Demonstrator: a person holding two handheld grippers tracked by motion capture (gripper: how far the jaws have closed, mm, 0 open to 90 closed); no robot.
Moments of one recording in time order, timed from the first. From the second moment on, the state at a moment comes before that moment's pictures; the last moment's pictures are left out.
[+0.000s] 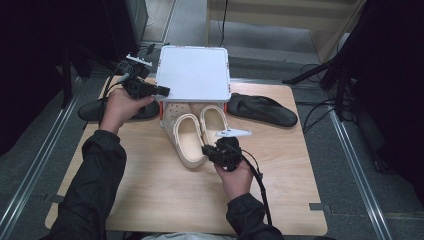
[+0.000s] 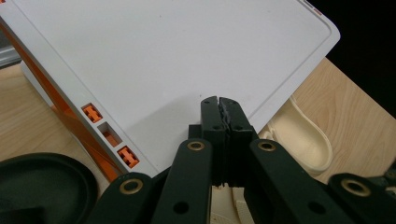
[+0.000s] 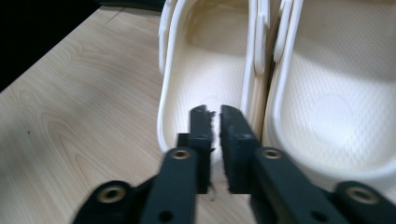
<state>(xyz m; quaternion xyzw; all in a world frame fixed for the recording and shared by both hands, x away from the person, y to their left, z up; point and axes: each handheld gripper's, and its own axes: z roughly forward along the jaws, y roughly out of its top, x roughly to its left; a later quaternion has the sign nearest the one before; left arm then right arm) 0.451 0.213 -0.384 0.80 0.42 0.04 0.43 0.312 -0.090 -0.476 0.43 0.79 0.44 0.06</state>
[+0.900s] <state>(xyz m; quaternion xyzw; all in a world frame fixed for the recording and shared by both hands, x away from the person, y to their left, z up) 0.450 0.210 -0.383 0.80 0.42 0.06 0.42 0.295 -0.078 -0.524 0.42 0.80 0.41 0.03</state>
